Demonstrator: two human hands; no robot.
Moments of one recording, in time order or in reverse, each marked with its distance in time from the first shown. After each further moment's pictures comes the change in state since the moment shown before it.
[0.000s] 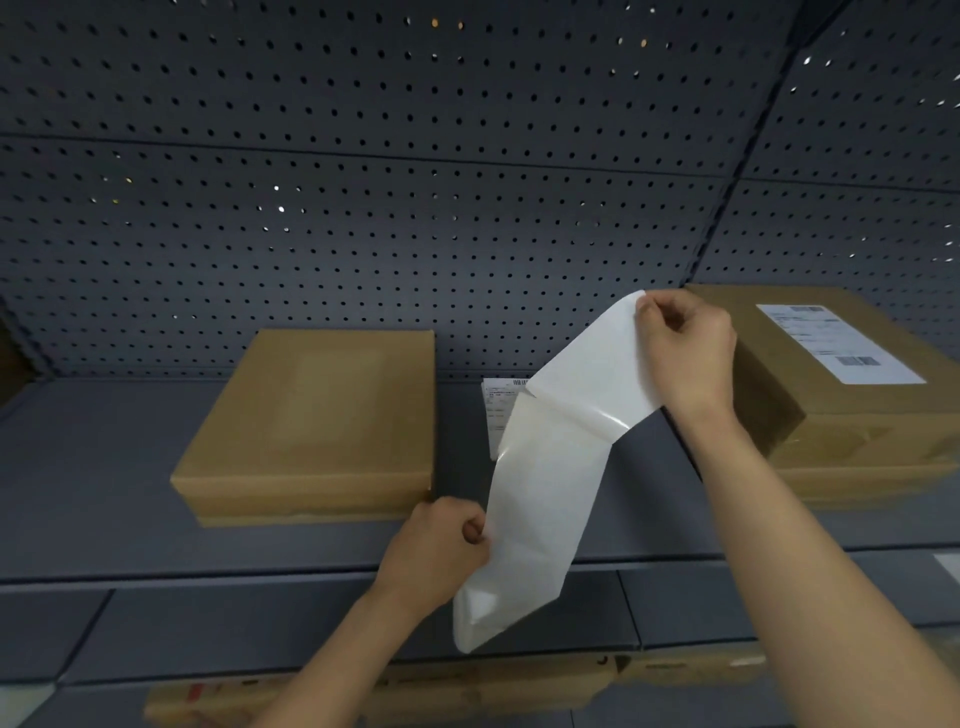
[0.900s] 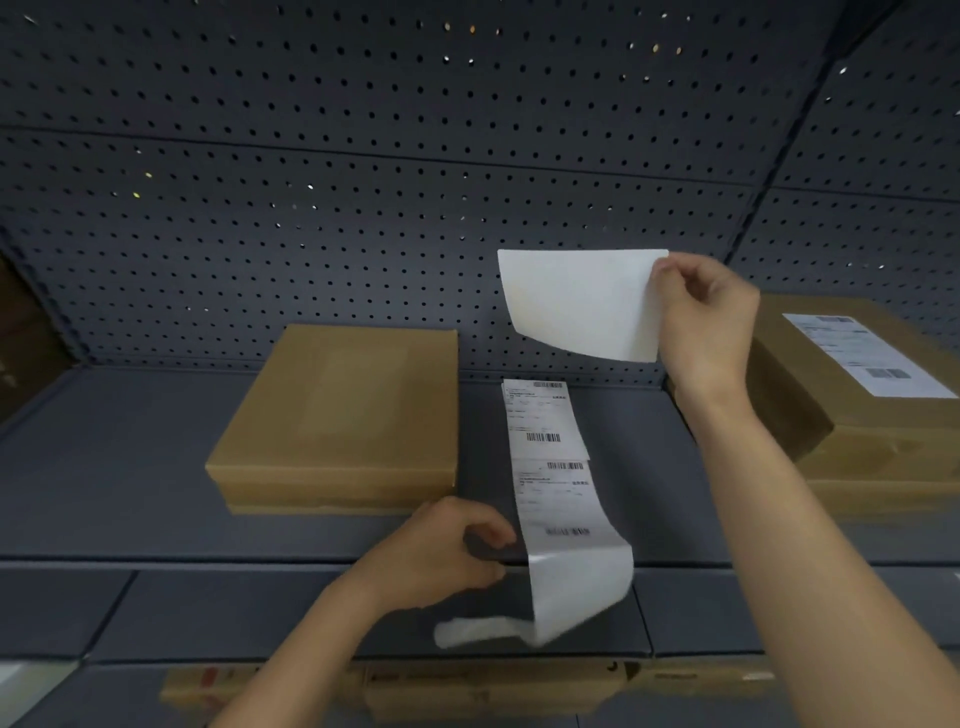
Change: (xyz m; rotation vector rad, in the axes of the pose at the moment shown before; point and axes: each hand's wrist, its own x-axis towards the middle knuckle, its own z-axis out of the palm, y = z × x) left_hand -0.020 0.007 -0.044 -0.075 -0.268 0.062; right_hand -0.003 -0.047 0.014 0.297 0.078 0.035
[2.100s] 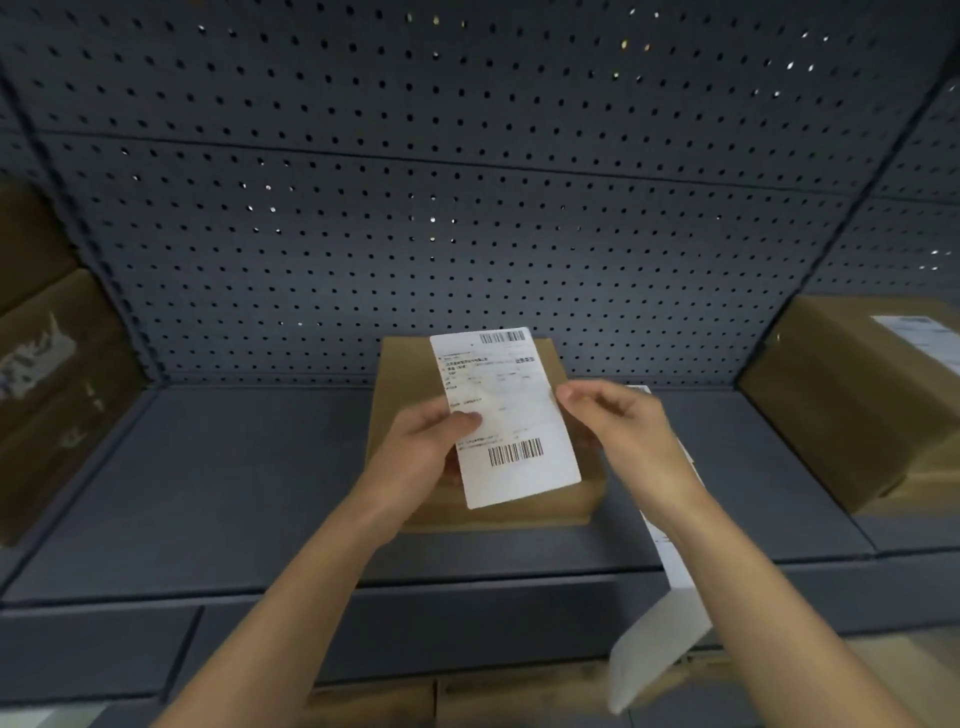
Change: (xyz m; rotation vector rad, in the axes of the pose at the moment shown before) left_hand -0.050 -0.046 -0.157 -0.735 0.354 -0.019; right_hand -0.146 -0.019 0.130 0.060 -0.504 0.378
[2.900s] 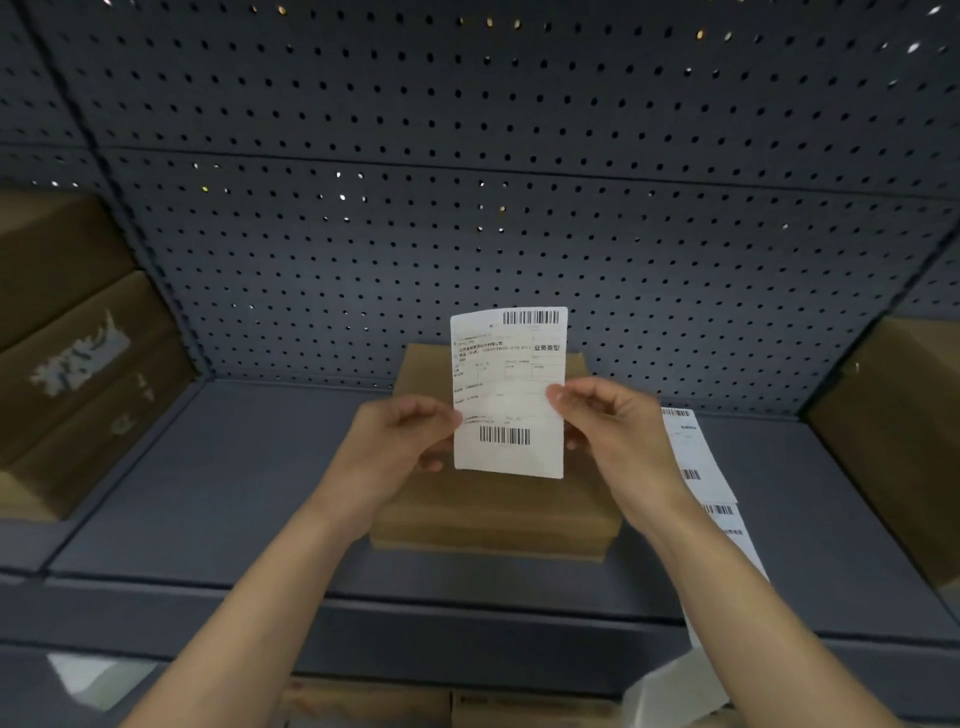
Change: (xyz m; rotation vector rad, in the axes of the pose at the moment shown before) left_hand 0.015 0.011 -0.010 0.120 0.211 -0.051; right_hand 0.045 0.011 0.007 0.126 -0.066 -0.032
